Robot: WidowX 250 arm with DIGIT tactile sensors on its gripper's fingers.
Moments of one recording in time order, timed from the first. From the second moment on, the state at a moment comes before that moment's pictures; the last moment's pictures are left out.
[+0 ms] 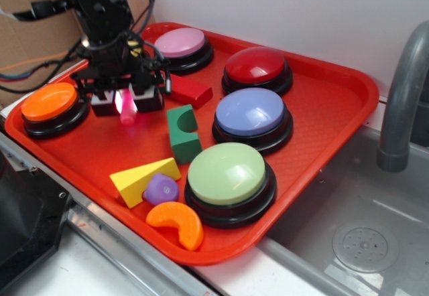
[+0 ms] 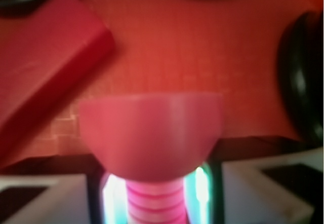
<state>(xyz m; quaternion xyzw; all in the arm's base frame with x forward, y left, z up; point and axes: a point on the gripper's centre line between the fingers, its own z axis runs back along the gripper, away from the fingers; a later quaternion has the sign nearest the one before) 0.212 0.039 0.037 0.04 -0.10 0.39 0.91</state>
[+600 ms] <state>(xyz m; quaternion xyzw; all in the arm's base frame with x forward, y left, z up) 0.213 0.031 0.134 0.02 0.00 0.14 0.99</state>
